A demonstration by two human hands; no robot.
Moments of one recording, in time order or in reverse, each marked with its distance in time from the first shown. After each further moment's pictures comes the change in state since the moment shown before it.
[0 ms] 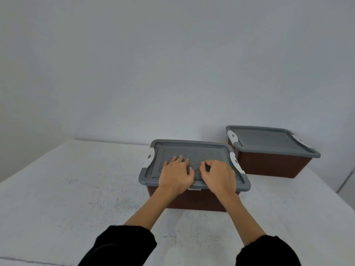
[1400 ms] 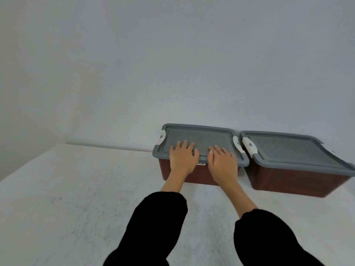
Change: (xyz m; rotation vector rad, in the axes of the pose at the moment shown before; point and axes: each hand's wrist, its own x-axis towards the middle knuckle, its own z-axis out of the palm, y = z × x) left_hand 0.153 -0.037 0.032 0.067 0.072 -0.064; right_hand 0.126 0.024 0.091 -0.110 0.022 -0.076
